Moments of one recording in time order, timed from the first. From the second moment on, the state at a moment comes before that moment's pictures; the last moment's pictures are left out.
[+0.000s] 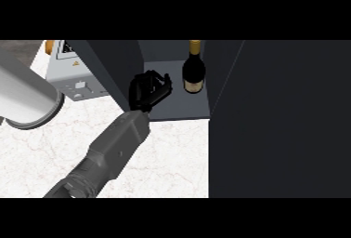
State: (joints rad) left arm -0.95 0.00 -0.42 -0.21 1.06 0.24 -0.79; right arm 0.04 -0.07 -0.08 -2.23 -0.27 0.33 0.31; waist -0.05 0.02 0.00
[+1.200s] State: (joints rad) left arm -0.75 0.03 -0.54 -0.61 0.94 0.32 -0.80; right arm 0.06 -0.07 -0.09 -2.26 -0.26 0.31 0.33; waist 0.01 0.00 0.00
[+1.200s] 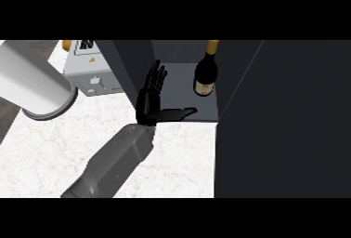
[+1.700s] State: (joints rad) left arm -0.46 0.24 -0.69 -1.26 0.84 0.48 -0.62; right arm 0.02 -0.07 -0.08 -2.29 -0.25 0.28 0.38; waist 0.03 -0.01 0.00
